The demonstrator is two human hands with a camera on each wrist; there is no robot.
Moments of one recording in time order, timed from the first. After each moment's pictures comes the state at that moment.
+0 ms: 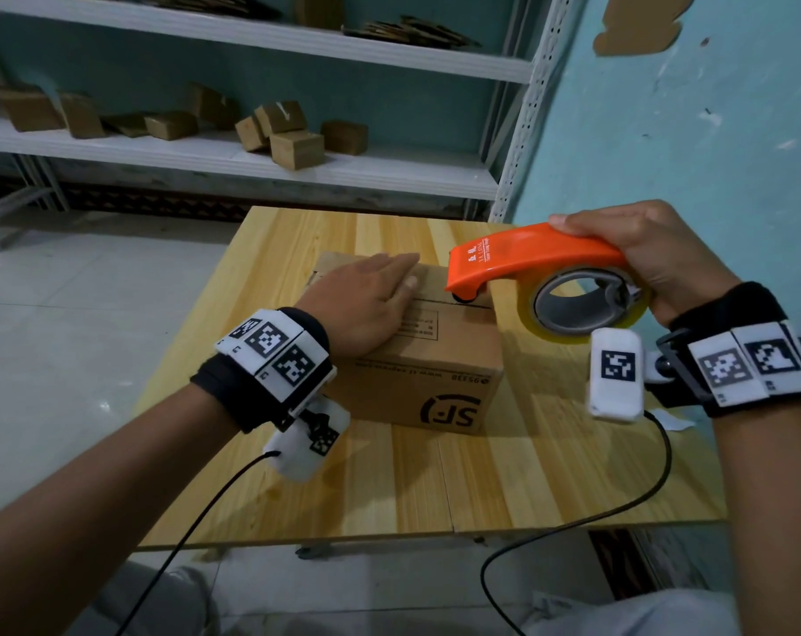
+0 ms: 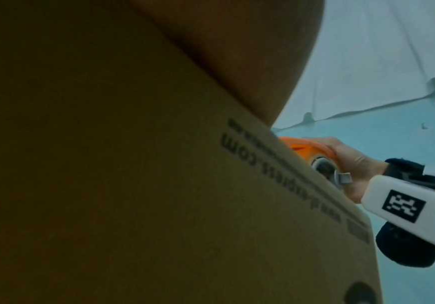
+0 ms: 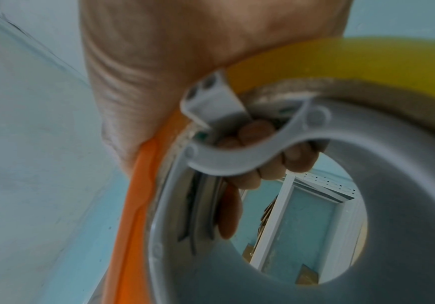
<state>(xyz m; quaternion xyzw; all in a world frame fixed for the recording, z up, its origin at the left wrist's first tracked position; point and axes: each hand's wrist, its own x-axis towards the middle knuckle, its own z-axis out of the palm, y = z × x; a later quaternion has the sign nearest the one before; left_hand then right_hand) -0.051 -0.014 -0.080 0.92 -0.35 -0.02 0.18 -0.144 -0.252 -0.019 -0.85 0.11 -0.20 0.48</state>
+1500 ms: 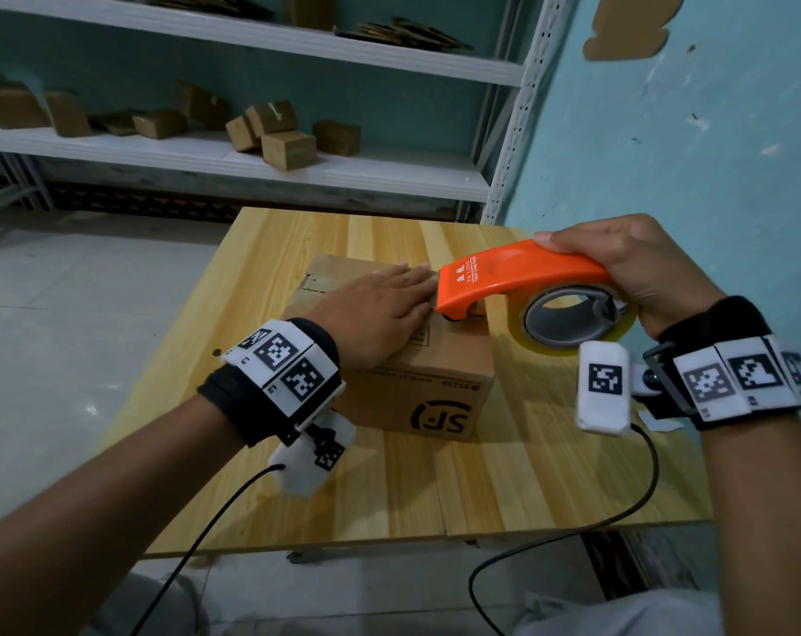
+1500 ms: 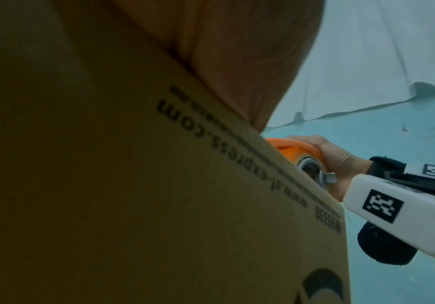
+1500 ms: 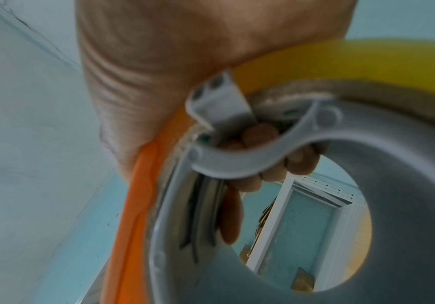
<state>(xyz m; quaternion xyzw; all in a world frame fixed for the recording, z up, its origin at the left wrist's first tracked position) -0.052 -0.027 -0.085 0.88 -0.45 -0.03 0.14 -0.147 -0.250 -0.025 -0.85 0.12 -0.18 0.48</state>
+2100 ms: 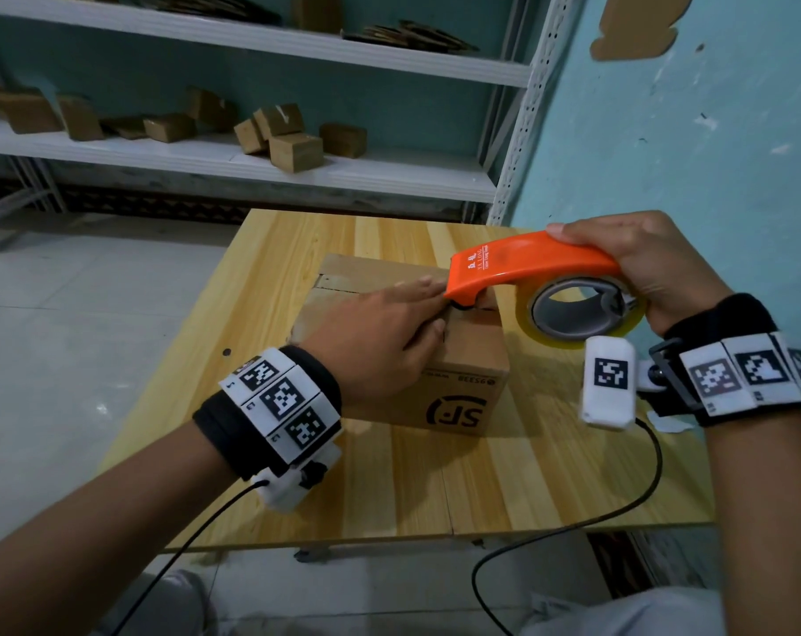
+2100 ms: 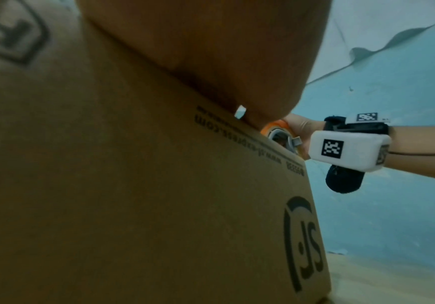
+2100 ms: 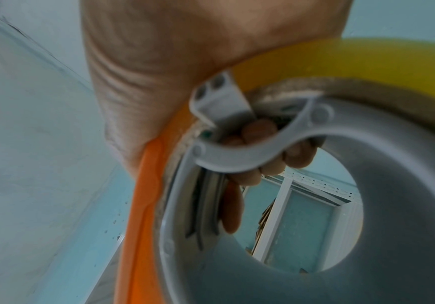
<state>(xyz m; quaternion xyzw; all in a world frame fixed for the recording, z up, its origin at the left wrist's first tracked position) -0.077 -0.016 -0.094 0.86 -0.47 0.10 0.18 -0.148 -0.248 -0.022 -0.84 0.13 -0.21 0.48</state>
